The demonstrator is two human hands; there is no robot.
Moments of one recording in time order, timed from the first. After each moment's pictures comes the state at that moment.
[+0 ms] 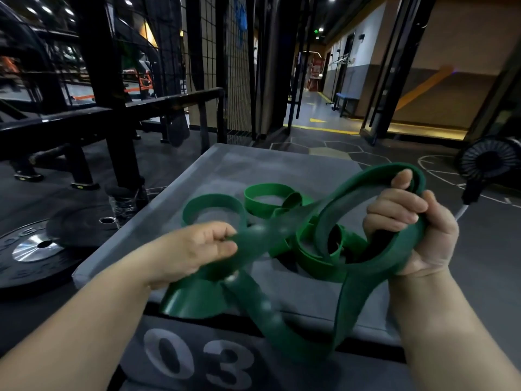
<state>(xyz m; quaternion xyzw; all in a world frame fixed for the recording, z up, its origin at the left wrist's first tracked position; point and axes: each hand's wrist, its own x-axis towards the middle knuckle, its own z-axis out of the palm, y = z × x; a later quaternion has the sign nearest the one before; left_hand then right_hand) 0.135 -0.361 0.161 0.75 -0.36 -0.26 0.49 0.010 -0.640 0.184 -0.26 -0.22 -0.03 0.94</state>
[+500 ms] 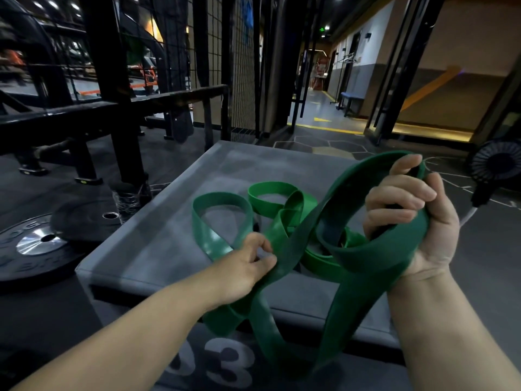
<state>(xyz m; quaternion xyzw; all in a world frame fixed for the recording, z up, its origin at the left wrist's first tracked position) 0.110 -0.412 0.127 0.83 -0.34 -0.18 0.41 0.012 -0.618 0.199 -0.21 -0.18 -0.02 0.96</state>
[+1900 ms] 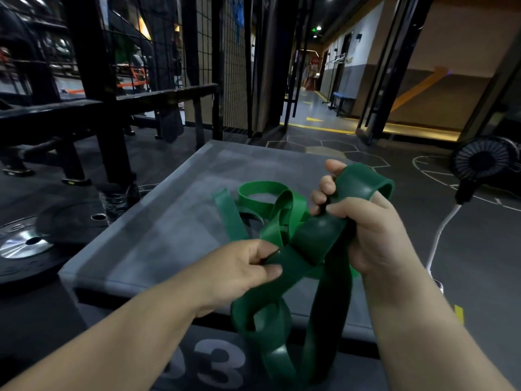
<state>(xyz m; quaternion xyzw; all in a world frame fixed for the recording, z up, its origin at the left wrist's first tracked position) 0.082 -0.414 0.153 0.72 -0.32 -0.28 0.55 0.023 -0.593 0.192 -0.51 -0.11 -0.21 0.83</state>
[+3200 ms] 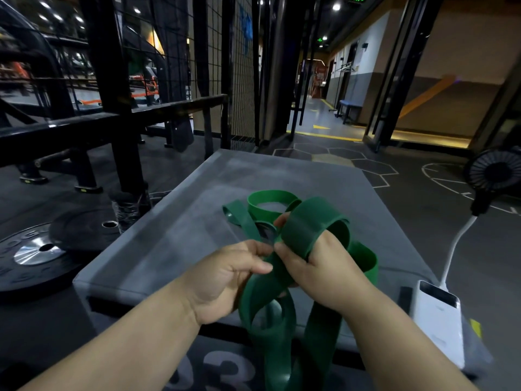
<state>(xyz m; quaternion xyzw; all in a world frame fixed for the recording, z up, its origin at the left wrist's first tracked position) 0.102 -0.403 0.148 0.47 -0.21 -0.42 0.75 0.037 -0.561 0.161 -0.90 -0.10 -0.26 0.32</state>
